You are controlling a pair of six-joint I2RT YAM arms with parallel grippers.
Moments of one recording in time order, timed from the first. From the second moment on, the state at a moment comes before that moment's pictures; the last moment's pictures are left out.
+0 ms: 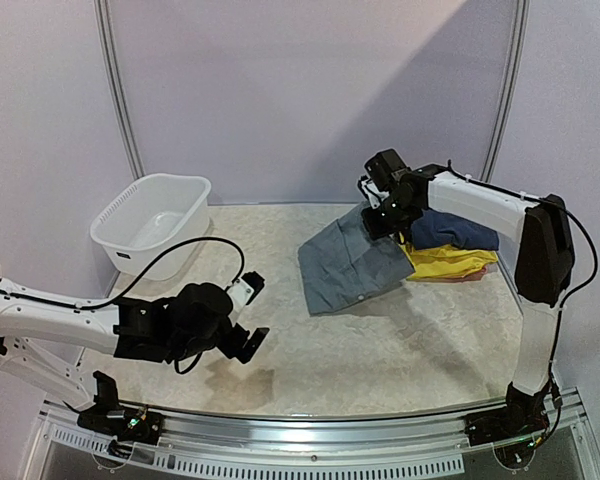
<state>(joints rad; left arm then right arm) -1.16 1.23 0.63 -0.12 -0.53 -0.16 0.59 1.99 1.76 -0.74 0.21 0.14</state>
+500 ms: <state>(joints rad) -1.16 1.23 0.62 -0.12 -0.54 -0.16 0.55 1.96 1.82 -0.78 0.42 -0.07</state>
